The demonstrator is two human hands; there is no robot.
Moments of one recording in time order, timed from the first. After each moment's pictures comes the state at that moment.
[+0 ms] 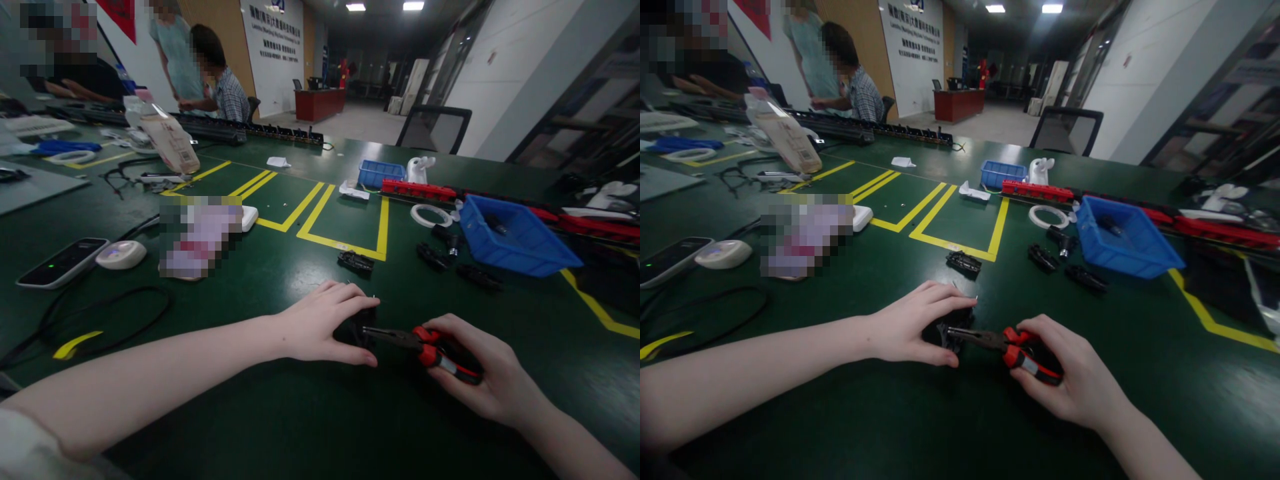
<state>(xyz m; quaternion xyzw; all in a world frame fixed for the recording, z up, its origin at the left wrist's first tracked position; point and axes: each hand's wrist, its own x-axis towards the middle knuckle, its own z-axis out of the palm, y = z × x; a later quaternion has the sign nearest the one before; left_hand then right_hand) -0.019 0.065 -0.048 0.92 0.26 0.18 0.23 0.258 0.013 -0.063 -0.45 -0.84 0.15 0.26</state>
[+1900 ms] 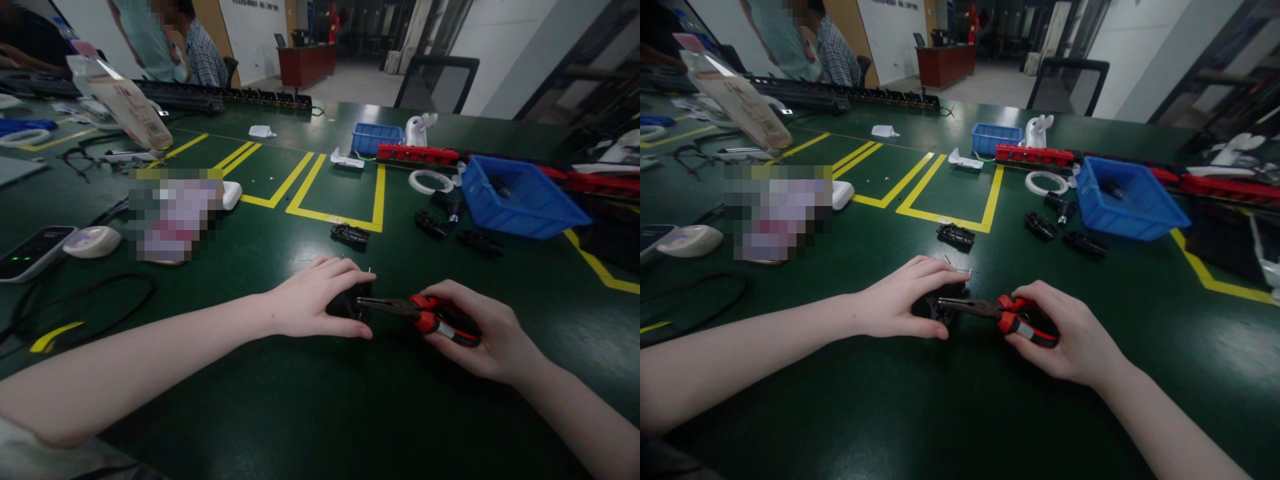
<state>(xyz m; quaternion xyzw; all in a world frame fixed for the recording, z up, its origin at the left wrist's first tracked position) -0.018 0.065 -0.046 0.92 0.26 0.15 0.25 0.257 0.017 -0.057 -0.43 -0.86 0.15 0.24</state>
